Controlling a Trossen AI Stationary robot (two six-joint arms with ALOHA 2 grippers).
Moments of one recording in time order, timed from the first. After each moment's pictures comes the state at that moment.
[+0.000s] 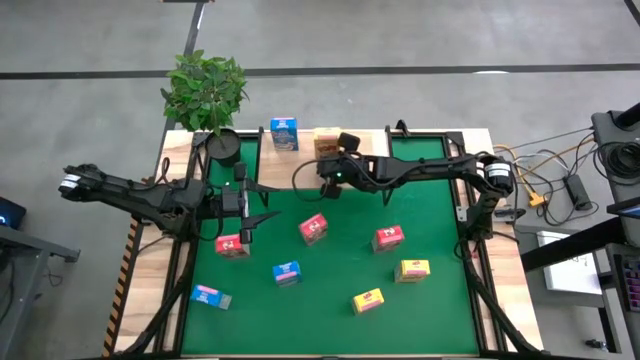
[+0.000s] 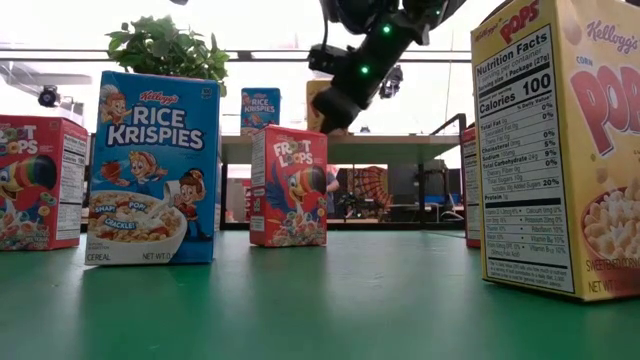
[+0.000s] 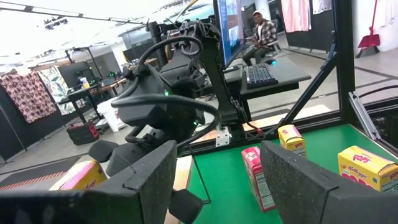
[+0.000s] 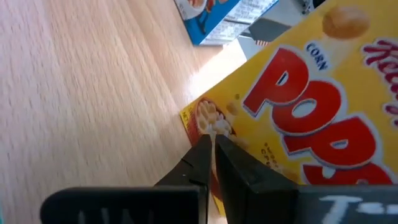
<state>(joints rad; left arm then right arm) -0.20 0.85 0.67 0.21 -0.31 0.29 -0.17 1.79 1.38 -0.27 0.56 -0.28</state>
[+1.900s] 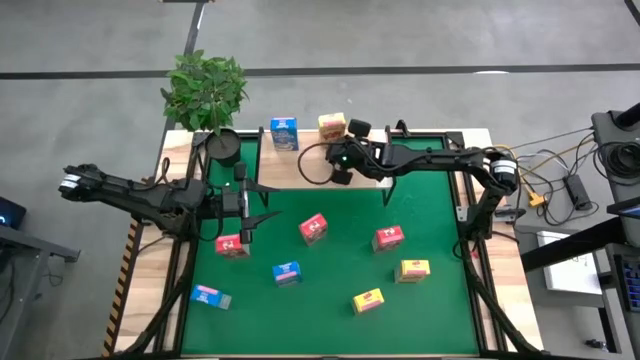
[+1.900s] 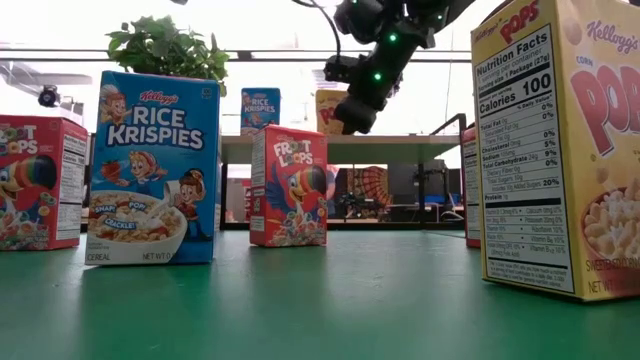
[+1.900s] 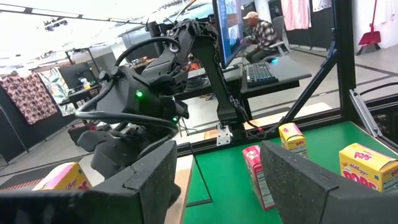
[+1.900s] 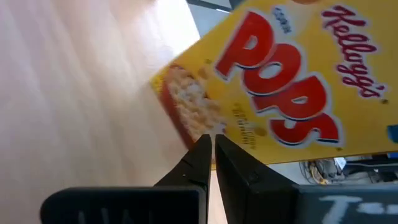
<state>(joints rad) -0.20 0.85 0.67 0.21 -0.31 0.30 -0.26 1.75 1.38 -0.37 0.60 -0.36</state>
